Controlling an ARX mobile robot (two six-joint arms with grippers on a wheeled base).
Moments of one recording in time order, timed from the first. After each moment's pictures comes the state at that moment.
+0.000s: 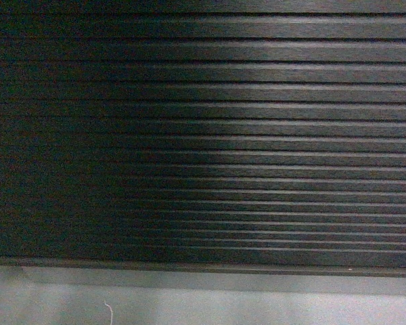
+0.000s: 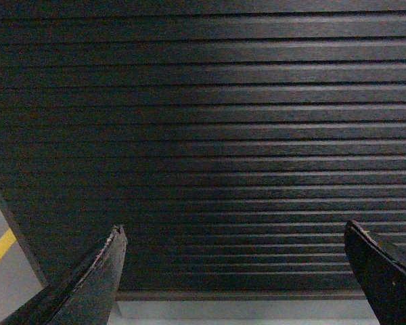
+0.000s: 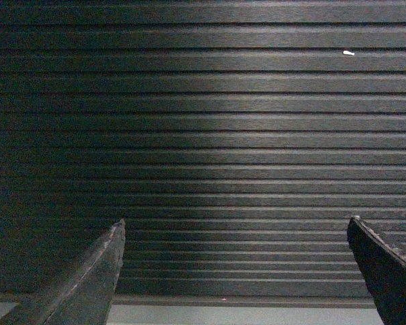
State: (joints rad) left arm 0.00 0.01 0.01 0.00 0.00 0.00; right arm 0.00 0.01 0.01 0.00 0.00 0.00
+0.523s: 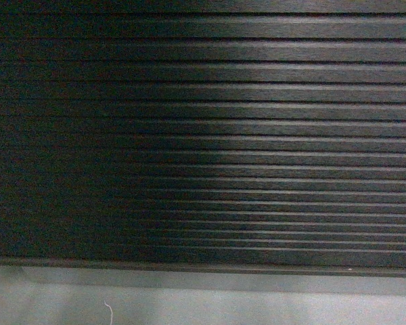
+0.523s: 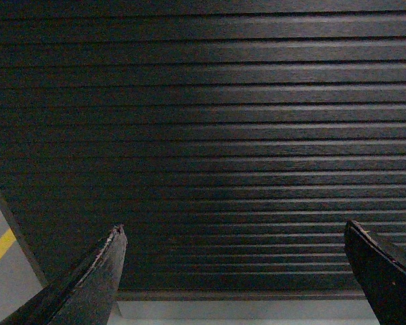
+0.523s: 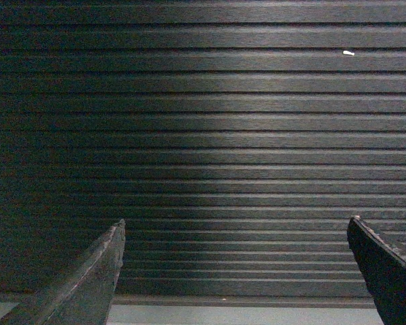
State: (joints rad) left arm 0.00 0.01 0.01 0.00 0.00 0.00; right arm 0.00 0.01 0.01 0.00 0.00 0.00
